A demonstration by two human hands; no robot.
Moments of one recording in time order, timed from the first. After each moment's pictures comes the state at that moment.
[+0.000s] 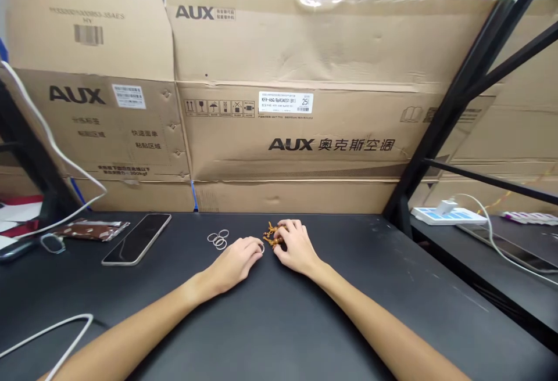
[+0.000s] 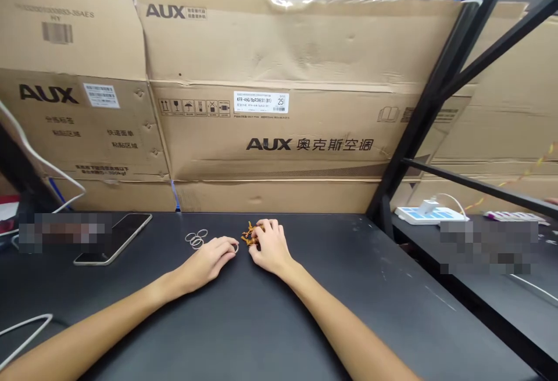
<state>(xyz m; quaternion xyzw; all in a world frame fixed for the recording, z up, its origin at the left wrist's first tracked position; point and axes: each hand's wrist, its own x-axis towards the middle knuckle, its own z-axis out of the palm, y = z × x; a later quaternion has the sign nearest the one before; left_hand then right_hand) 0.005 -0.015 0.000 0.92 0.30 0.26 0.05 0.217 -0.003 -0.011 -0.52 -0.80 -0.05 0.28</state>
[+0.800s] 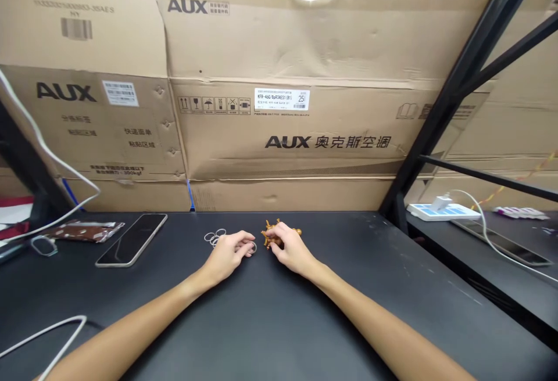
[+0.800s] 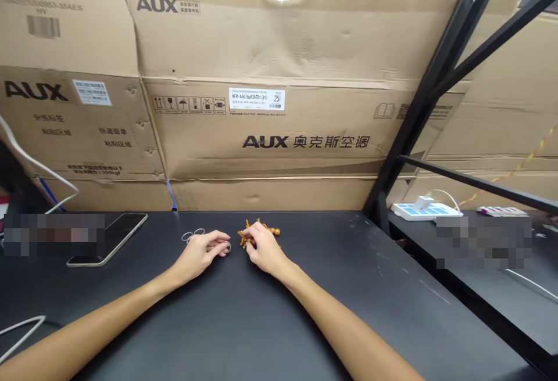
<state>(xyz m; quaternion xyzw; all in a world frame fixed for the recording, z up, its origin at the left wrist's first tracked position) 0.004 -0.002 -0.006 0.77 0.39 0.38 0.33 0.212 0.002 -0.018 -0.40 -0.81 0.12 0.41</state>
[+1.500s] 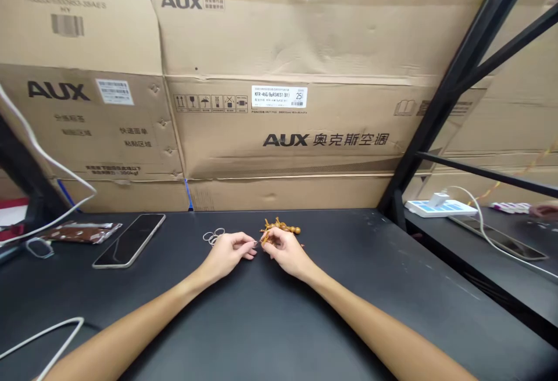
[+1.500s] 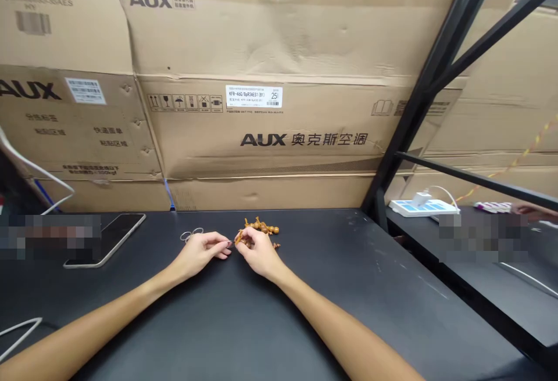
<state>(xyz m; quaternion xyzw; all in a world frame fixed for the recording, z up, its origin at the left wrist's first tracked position) 0.008 -0.005 0.000 0.72 0.39 0.37 0.45 0.193 -0.012 -0.015 -0.39 -0.68 0.40 0.48</state>
